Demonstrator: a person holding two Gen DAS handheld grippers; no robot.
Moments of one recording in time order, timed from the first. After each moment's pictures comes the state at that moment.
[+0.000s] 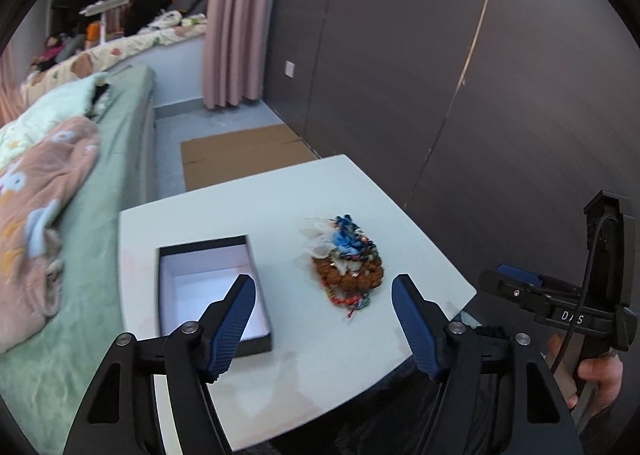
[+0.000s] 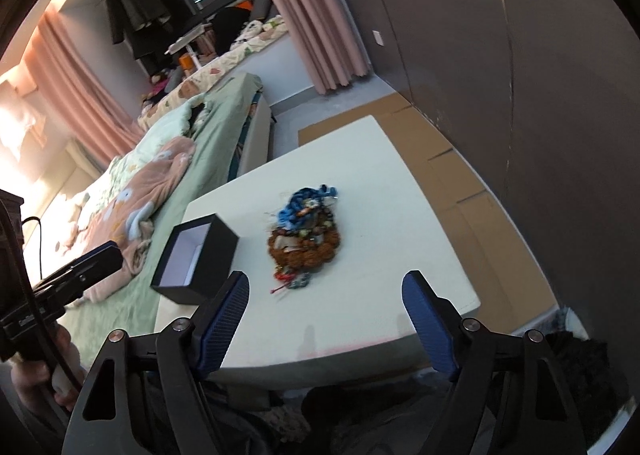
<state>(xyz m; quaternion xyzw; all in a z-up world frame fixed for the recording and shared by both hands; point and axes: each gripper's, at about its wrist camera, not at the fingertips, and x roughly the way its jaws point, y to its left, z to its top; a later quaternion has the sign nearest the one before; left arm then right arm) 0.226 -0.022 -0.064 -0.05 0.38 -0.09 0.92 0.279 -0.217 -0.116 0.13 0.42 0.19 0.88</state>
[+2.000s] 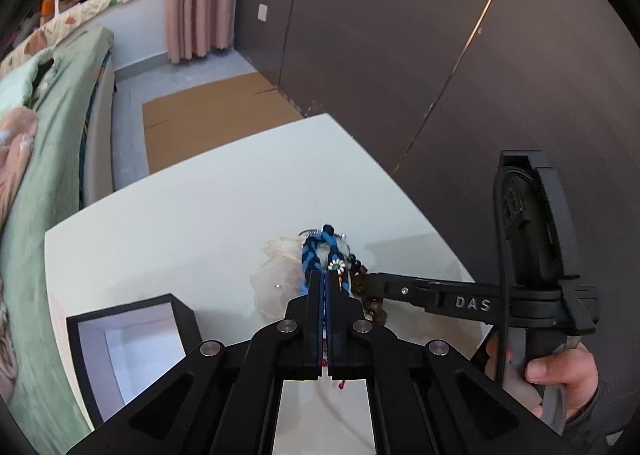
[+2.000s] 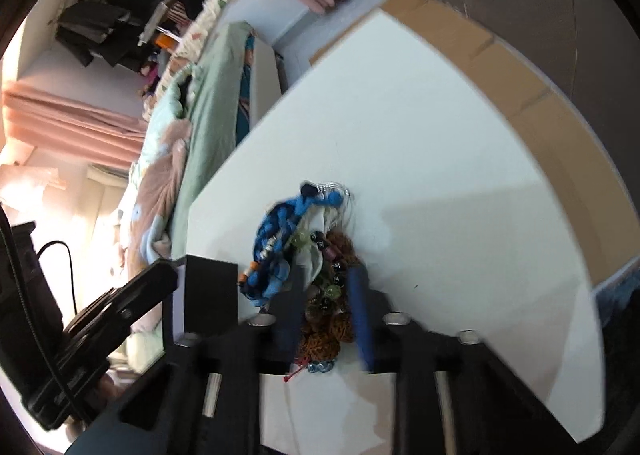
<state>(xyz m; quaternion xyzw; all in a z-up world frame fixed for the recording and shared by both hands) 0.351 -0.049 -0.112 -0.05 0.48 -0.13 0.86 0.428 -0.166 -0.220 0.26 0.56 0.26 0.74</state>
